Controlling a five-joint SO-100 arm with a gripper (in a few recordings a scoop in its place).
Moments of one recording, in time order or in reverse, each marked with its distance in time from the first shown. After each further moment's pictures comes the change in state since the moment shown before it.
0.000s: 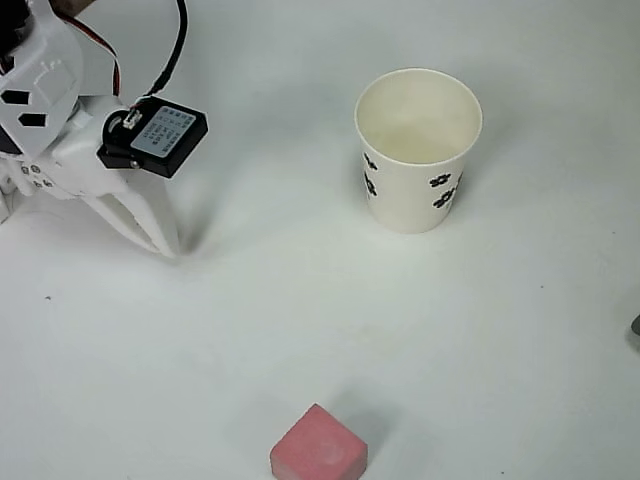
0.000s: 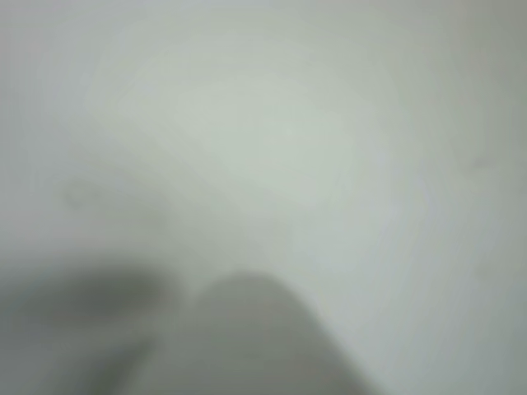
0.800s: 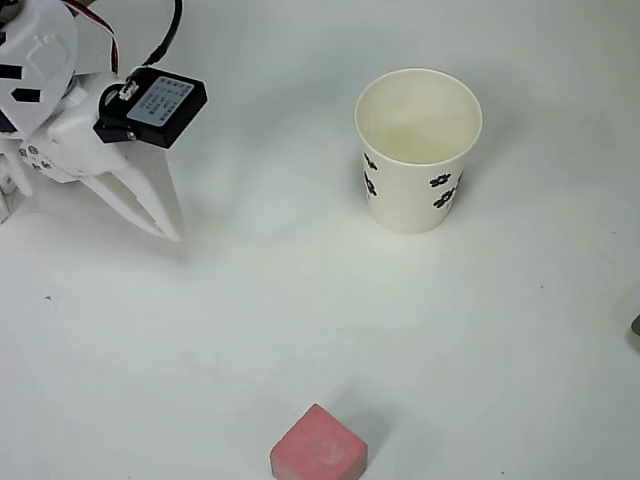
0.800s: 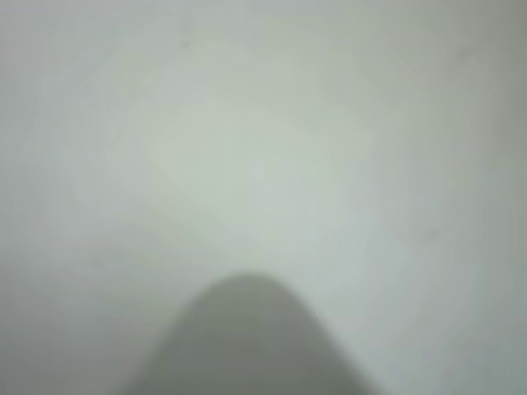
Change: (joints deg) arm 2.1 -17.0 -16.4 0.0 -2.5
